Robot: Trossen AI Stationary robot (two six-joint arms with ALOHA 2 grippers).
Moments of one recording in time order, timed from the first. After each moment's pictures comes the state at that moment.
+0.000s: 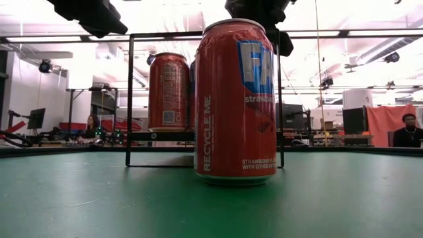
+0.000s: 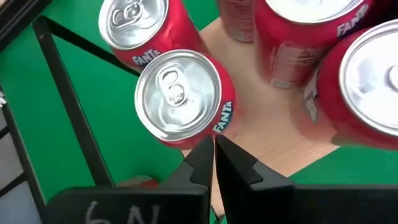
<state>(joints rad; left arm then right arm) -0.42 1.01 0.76 -0.36 -0.39 -0.17 0.10 1.67 1.44 -0.73 0.09 0.76</state>
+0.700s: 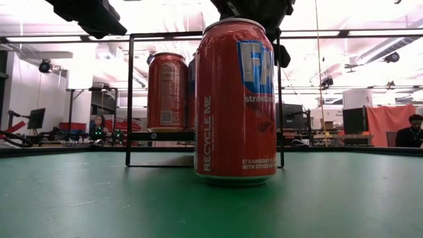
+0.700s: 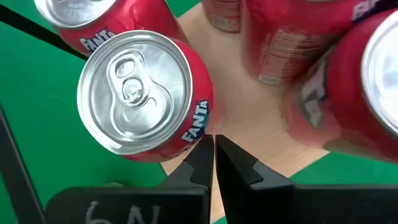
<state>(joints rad) -0.42 1.01 0.76 -0.37 -0.39 -0.18 0.11 1.74 1.44 -0.73 0.13 0.74</state>
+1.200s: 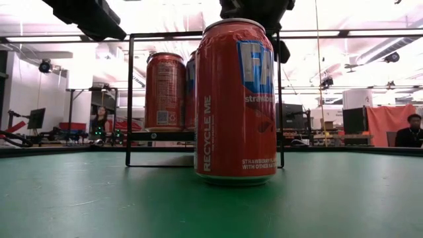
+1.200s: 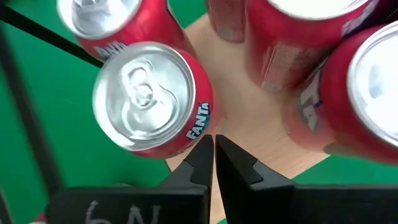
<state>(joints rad) -0.42 1.03 0.76 -0.37 -0.38 -0.21 0.11 1.71 1.45 -0.72 0.13 0.74</state>
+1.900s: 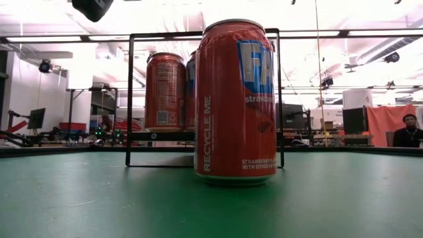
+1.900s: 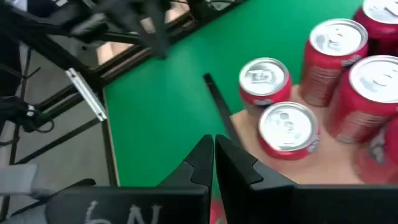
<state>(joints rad) -0.52 0.99 0.76 -0.21 -0.42 -0.23 0.31 1.61 1.63 -0.70 0.25 0.72</state>
